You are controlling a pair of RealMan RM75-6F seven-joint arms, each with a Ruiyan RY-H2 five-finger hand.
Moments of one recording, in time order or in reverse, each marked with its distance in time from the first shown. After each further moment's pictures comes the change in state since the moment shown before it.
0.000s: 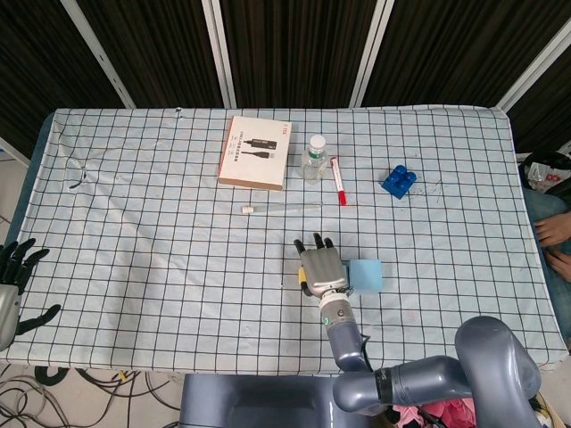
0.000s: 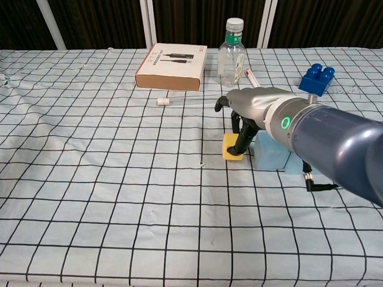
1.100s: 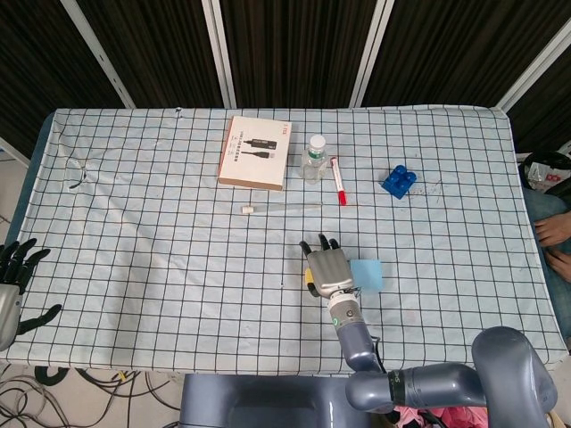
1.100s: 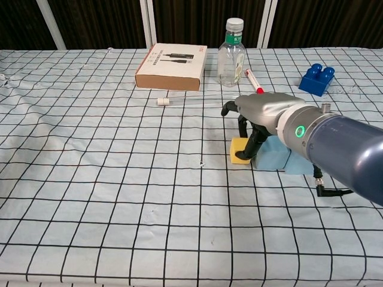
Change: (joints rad) left arm -0.002 -0.003 0.000 0.003 0.000 -0.003 -0.002; right arm -0.112 0.012 0.003 0.039 -0.123 -0.093 -0.013
